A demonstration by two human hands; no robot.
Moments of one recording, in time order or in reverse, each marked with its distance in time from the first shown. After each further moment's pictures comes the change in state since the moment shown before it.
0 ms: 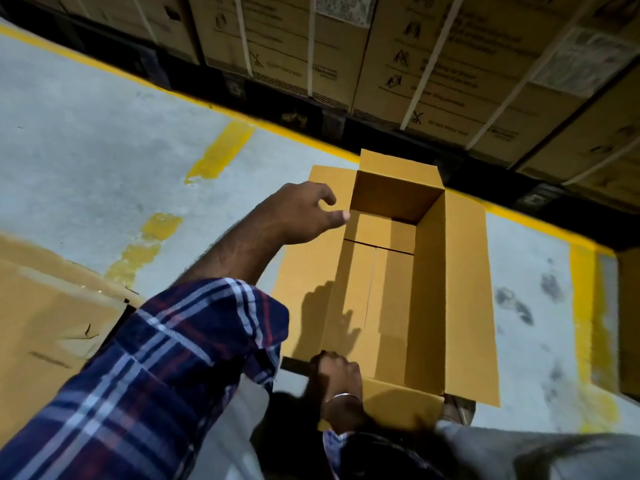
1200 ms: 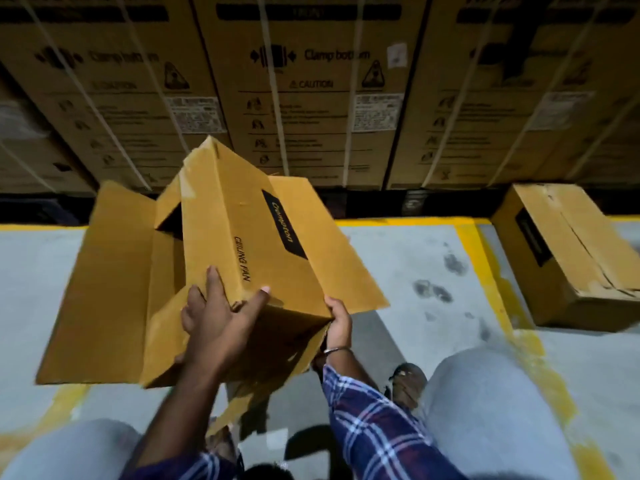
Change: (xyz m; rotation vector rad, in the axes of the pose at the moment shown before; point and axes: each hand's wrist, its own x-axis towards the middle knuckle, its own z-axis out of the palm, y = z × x) left_hand -0.077 0.063 0.089 -0.186 0.313 -0.158; right_hand -0.015 0.088 -0.139 2.458 0.450 0.177
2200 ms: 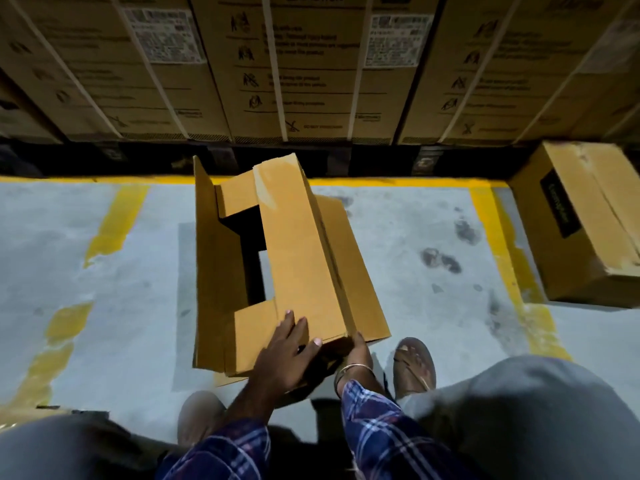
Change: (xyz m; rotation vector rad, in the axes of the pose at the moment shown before) left_hand 0.020 -0.107 0.169 0.291 -0.623 0.089; right_hand 0.046 0.038 -0.110 -0.198 0.543 0.308
